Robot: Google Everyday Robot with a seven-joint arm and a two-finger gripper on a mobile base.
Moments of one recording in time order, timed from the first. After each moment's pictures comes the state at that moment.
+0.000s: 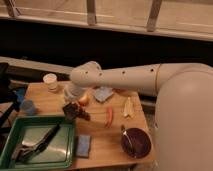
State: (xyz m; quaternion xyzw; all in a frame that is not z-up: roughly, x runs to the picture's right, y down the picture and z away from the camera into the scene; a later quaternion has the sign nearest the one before) arm -0.196 0.066 0.728 -0.37 -0.09 0.51 0.77
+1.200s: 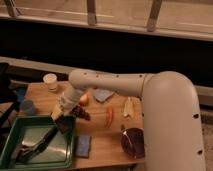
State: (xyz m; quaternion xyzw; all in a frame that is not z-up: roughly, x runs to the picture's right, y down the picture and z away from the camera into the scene) arm -0.225 0.125 0.742 -0.51 -0.09 0.43 0.74
